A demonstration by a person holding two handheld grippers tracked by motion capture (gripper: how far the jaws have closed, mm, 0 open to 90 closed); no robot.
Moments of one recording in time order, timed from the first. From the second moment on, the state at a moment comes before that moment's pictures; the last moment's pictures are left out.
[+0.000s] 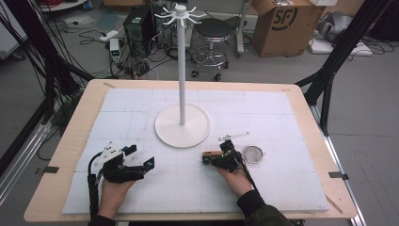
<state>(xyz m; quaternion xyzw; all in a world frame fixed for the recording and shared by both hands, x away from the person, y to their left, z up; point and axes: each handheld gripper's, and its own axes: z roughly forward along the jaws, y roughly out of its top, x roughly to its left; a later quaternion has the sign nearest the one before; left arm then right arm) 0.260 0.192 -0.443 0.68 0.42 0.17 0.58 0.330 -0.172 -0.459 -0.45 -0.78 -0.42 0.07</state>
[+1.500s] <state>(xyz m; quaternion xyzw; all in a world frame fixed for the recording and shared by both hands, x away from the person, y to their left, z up) 0.260 0.192 -0.444 0.67 0.43 0.16 0.58 0.378 -0.183 -0.459 -0.51 -0.75 -0.43 0.03</state>
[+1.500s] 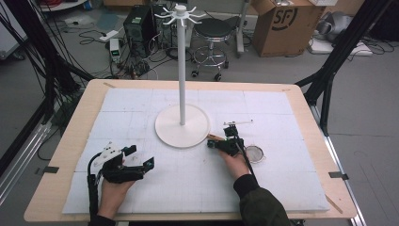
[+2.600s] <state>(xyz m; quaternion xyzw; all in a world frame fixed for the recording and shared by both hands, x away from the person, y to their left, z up) 0.260 0.193 -0.443 0.67 0.43 0.16 0.58 0.383 -0.210 -0.441 -0.50 -0.71 -0.48 0.07</state>
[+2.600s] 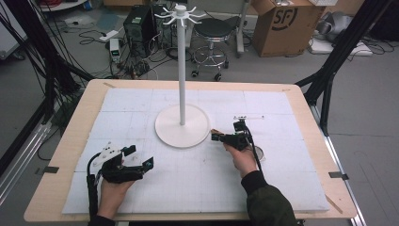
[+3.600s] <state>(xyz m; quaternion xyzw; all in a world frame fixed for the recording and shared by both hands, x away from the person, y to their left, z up) 0.261 0.191 -0.444 0.68 0.43 0.16 0.58 0.362 -0.262 -0.424 -0.48 -0.74 -0.47 0.04</state>
